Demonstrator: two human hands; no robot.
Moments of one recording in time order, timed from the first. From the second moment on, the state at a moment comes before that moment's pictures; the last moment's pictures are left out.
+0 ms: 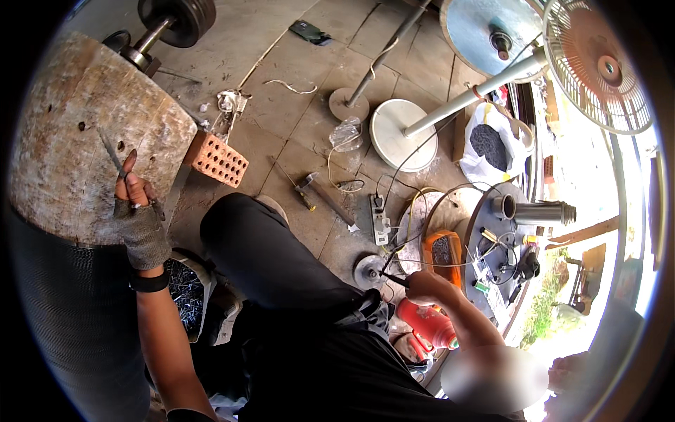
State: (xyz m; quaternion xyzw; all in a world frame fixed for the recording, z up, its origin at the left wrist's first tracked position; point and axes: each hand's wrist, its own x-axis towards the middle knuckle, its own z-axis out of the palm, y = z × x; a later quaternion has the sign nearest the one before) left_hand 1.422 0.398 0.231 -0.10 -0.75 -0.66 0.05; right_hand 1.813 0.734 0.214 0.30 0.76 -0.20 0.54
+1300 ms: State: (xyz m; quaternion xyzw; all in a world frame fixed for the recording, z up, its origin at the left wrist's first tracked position) left_hand 1.415 0.416 0.231 -0.13 -0.85 -0.51 0.03; right_hand 1.733 0.759 0.174 0.10 0.88 -0.33 0.32
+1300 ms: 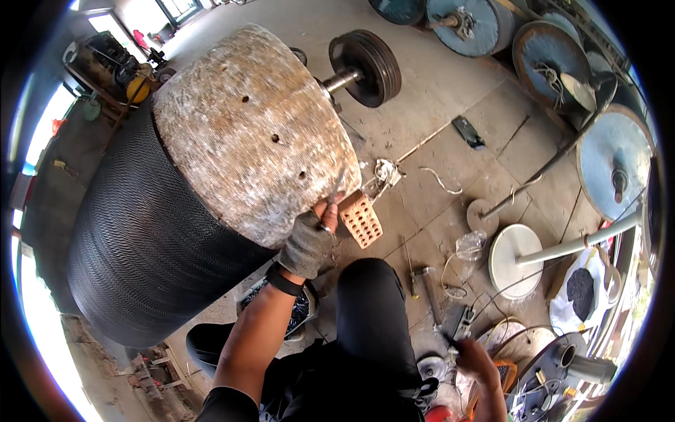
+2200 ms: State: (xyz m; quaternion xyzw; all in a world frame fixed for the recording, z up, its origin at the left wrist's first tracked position) left_hand 1.407 0.418 0.238 -0.31 -0.87 -0.38 0.02; right_hand 1.478 0.641 0.249 -0.11 0.93 -0.34 -0.06
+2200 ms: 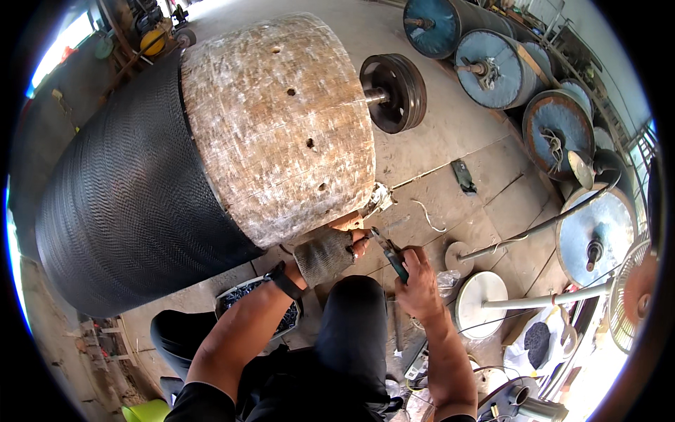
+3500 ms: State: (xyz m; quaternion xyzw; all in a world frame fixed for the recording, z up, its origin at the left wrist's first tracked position) left_hand 1.553 0.381 0.258 -0.23 -0.83 -0.51 0.02; right_hand 1.491 0.647 0.223 0.15 0.77 -0.59 0.18
